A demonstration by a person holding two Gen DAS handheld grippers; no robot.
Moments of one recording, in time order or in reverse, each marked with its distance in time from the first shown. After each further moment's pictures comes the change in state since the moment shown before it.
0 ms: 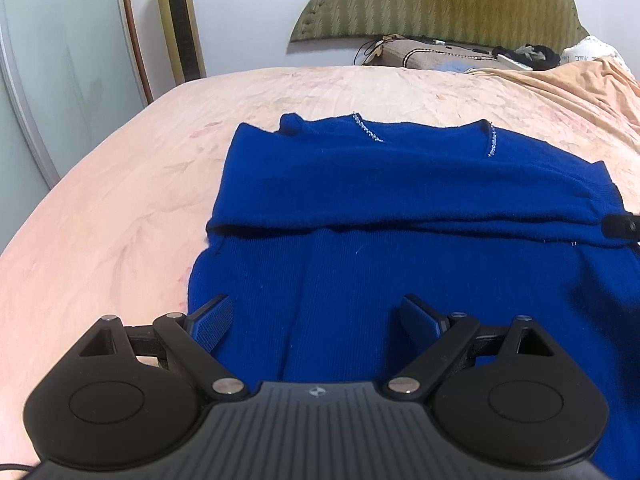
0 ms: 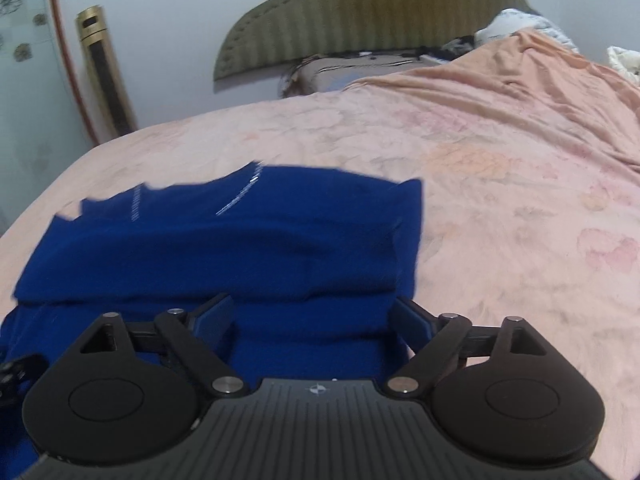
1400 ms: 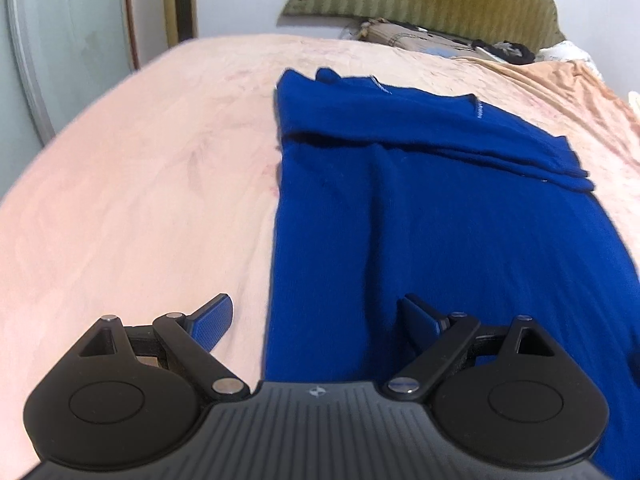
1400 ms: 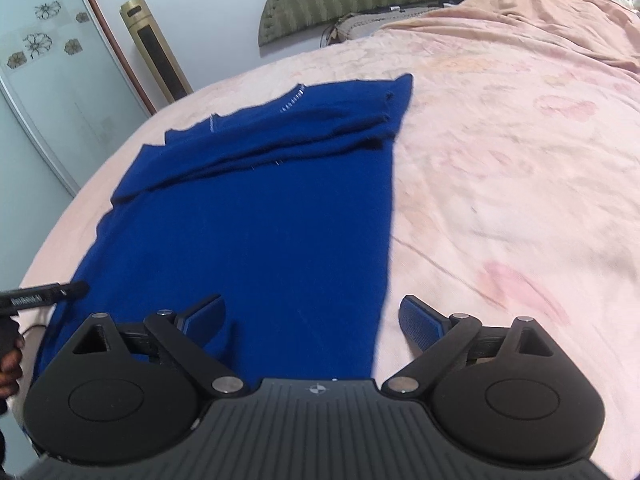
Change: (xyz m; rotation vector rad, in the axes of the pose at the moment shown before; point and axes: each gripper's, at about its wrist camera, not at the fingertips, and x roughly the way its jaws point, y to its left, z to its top) left arm -0.054 0.090 -0.060 -0.053 0.087 -0.166; right arm -0.120 -0.039 -0.103 0.067 0.118 0.166
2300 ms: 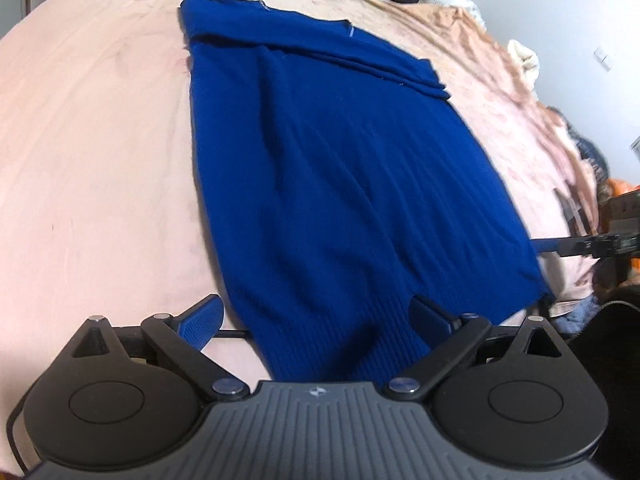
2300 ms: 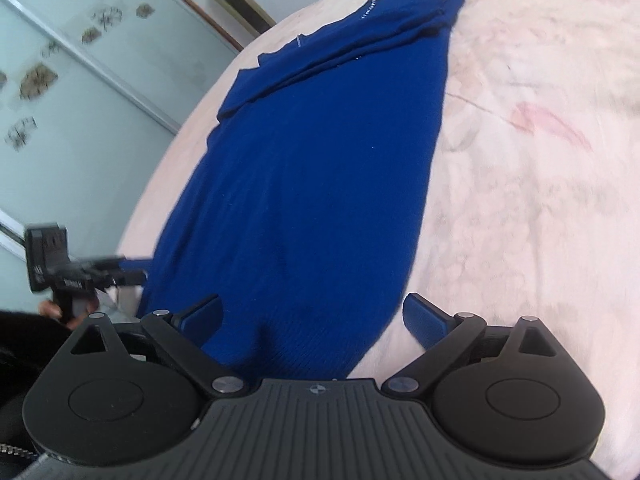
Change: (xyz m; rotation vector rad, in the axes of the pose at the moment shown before) left arm -0.067 0.027 -0.061 0.056 0.214 -0.423; right arm -0.053 -0.022 -0.045 0.071 0.255 0.392
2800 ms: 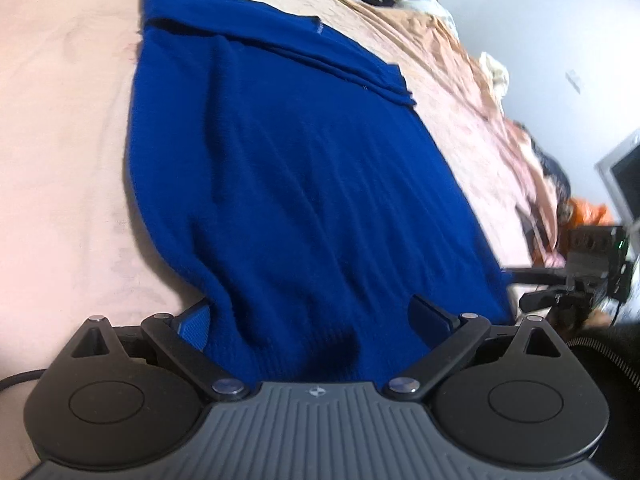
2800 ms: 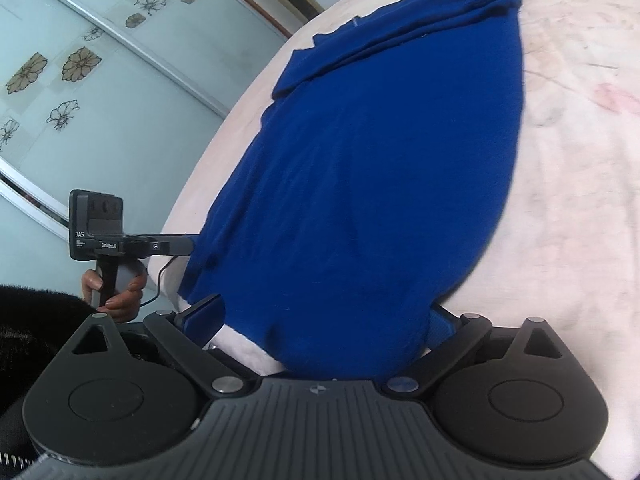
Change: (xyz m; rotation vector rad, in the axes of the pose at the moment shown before) left arm 0.027 -0.011 0.014 -0.018 0.020 -0.126; right arm 0.026 0.029 -0.007 -0.075 0.053 0.119
